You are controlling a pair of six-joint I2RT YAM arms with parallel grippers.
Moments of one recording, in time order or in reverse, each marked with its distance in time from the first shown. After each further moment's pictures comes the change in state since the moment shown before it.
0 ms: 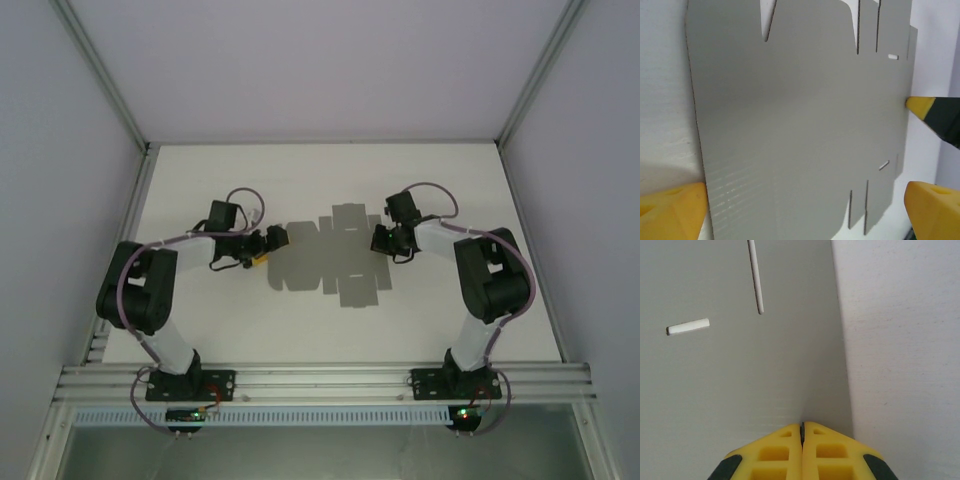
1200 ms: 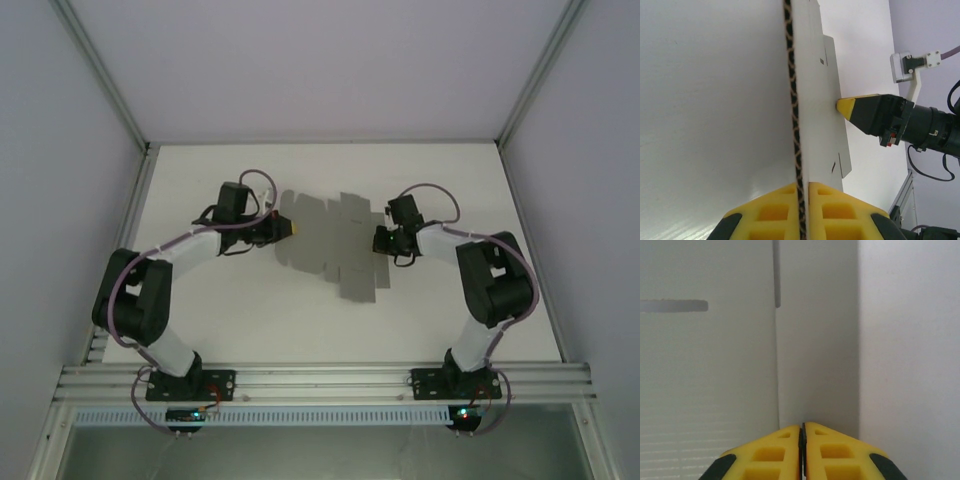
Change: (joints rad) left arm -0.097 -0.073 0.120 -0.005 0.014 0.014; right arm 0.005 -0.053 -0.065 0.088 0.005 -0.043
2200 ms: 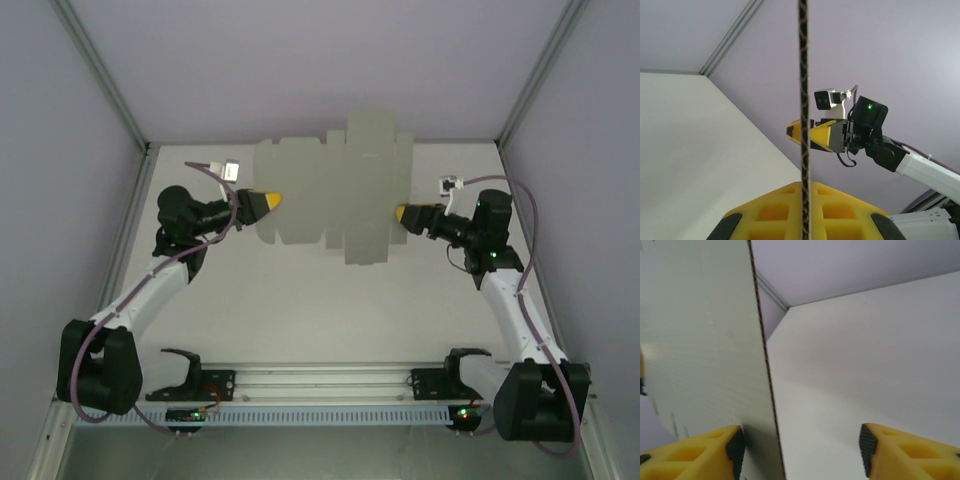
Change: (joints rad) left arm 0.107 -0.395 -0.177 0.728 0.322 -0.293; right arm -0.352 -0.671 -0.158 0.179 -0.733 -0.061
